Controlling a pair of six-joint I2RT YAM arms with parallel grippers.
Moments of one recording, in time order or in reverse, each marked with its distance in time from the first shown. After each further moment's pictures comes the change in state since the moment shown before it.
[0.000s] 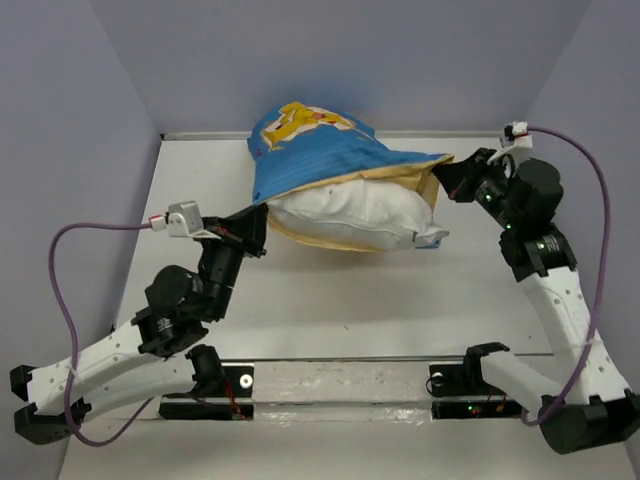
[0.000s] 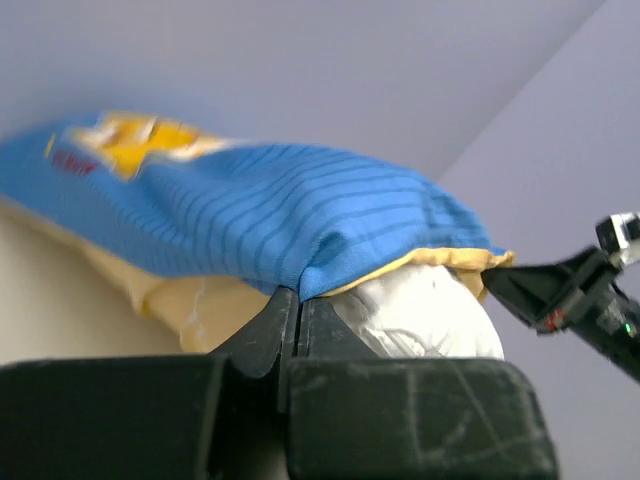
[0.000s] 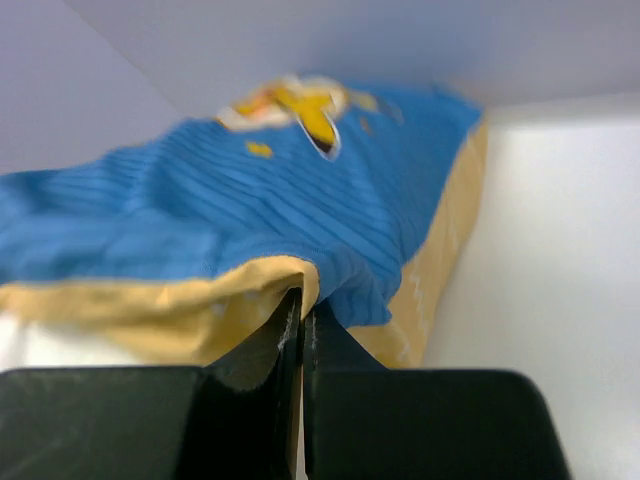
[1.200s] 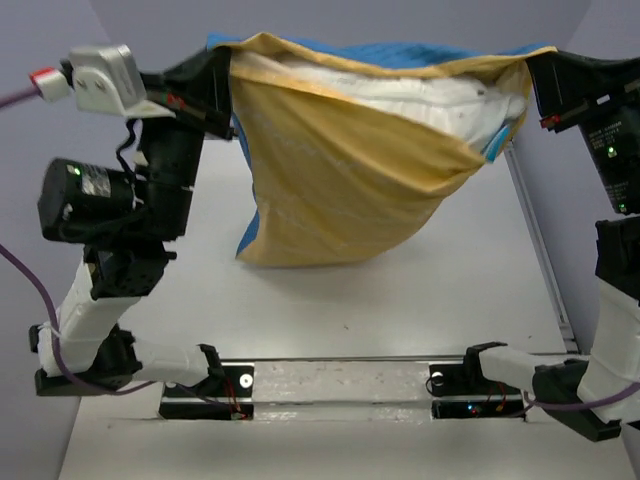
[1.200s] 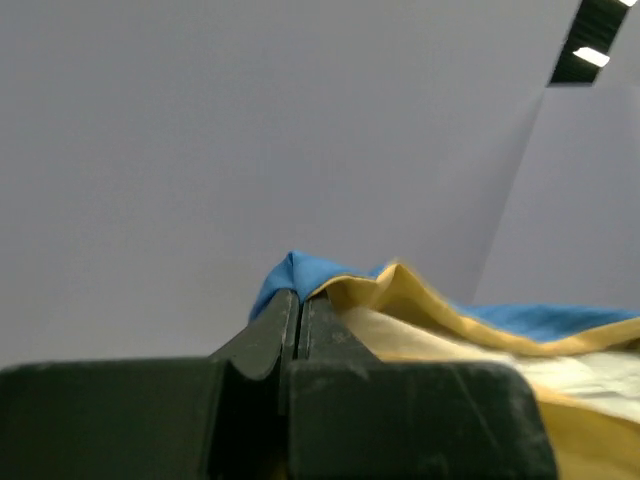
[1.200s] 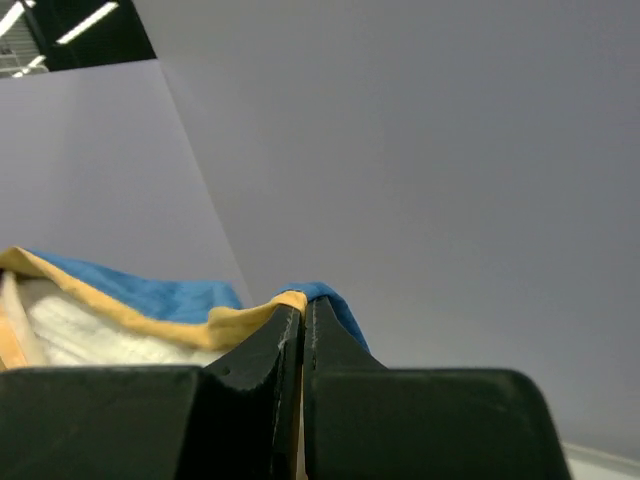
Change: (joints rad) left arm -0.008 0.696 1.456 -0.319 0.156 0.665; right arm 0.004 0.198 1.070 -0.214 0.080 -0.035
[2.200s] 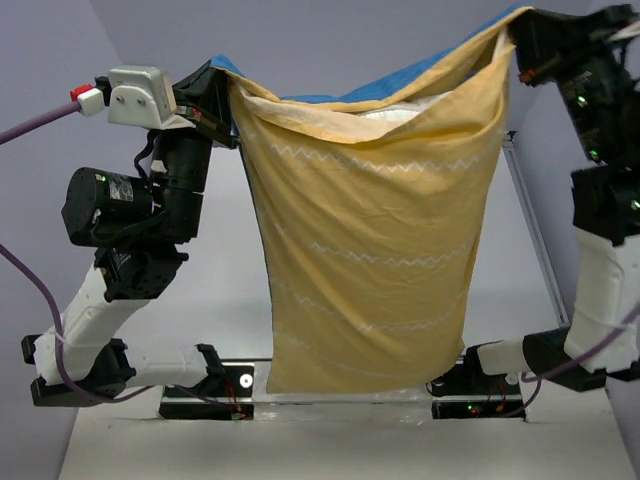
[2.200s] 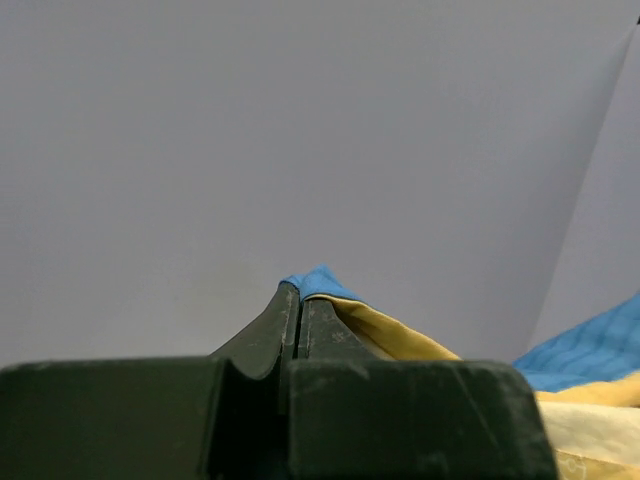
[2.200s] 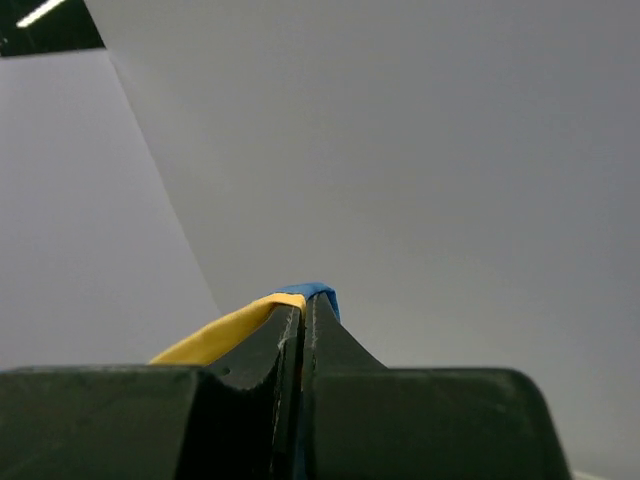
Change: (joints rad) left arm 0.076 -0.141 -0.318 0.150 -0.012 0.112; right arm 0.009 0.162 0.135 0.045 0.031 -0.069
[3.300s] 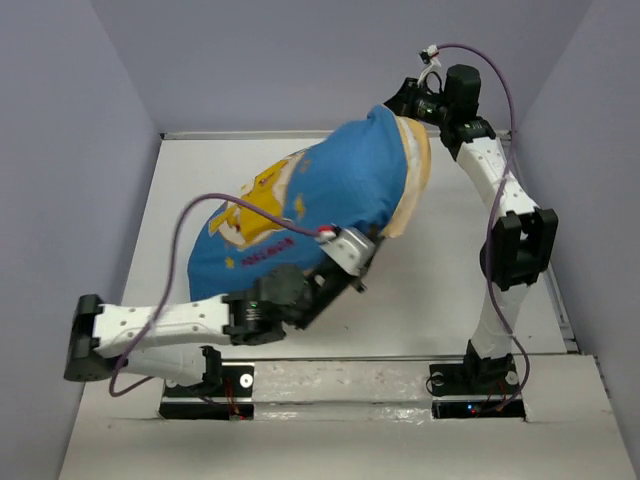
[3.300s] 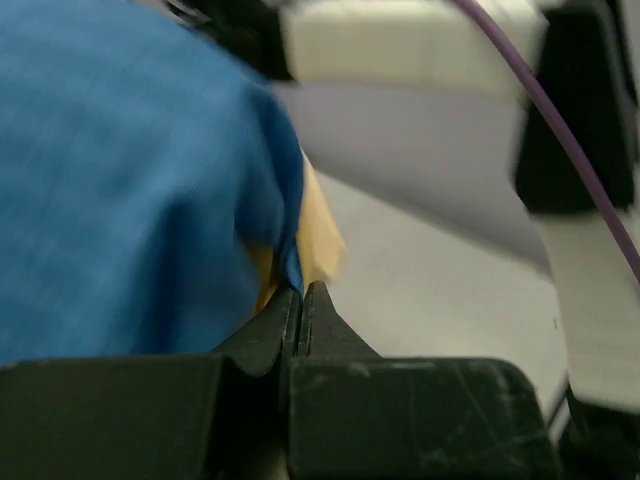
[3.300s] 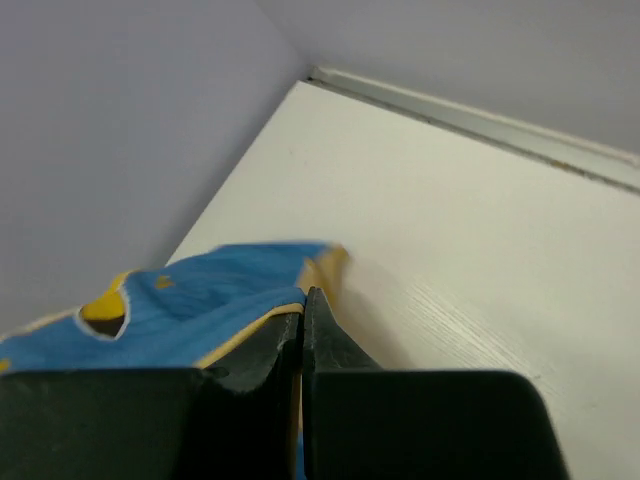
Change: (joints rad) left arm -0.349 -0.061 -0.821 0.301 0.079 -0.223; right arm 0.006 0.564 -0.366 0.307 -0.560 0.083
